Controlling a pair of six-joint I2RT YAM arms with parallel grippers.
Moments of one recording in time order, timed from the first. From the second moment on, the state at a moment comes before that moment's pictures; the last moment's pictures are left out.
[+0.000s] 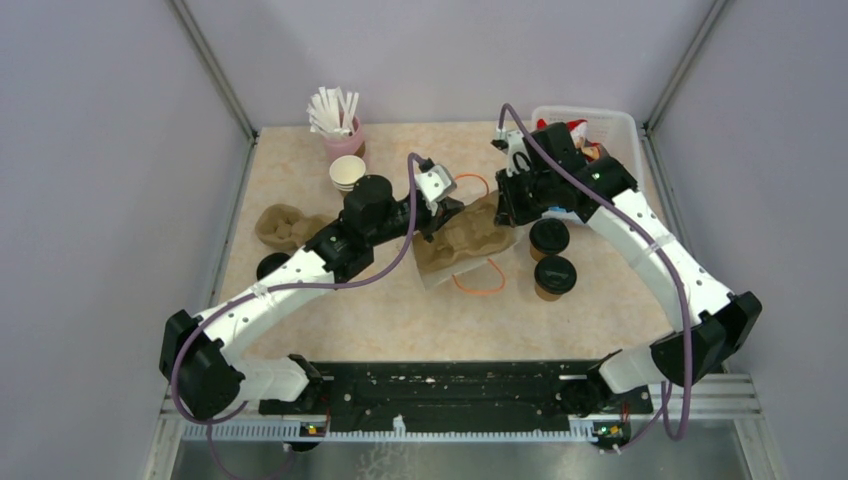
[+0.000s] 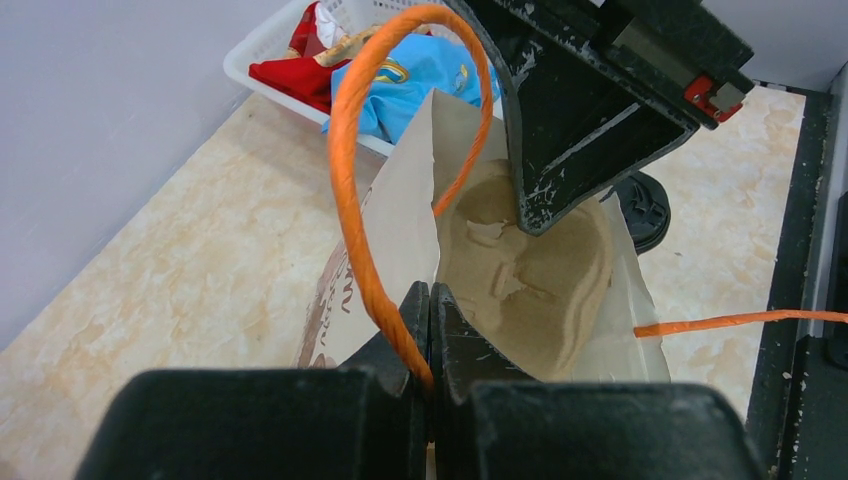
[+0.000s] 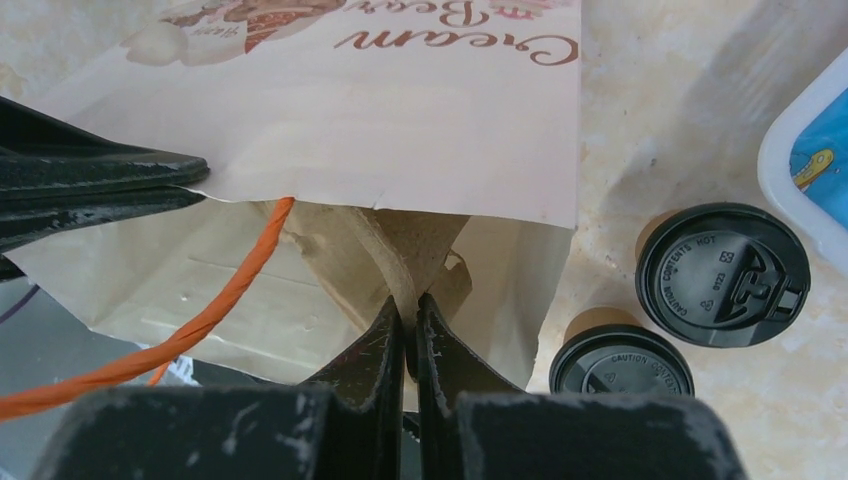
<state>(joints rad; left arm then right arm) -0.74 1.26 1.06 0.08 0.32 0.15 0.56 1.43 1.59 -1.02 -0.18 0.15</state>
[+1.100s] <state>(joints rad) -0.72 1.29 1.06 0.09 0.27 0.12 0.58 1.41 1.55 -0.96 -0.11 0.21</state>
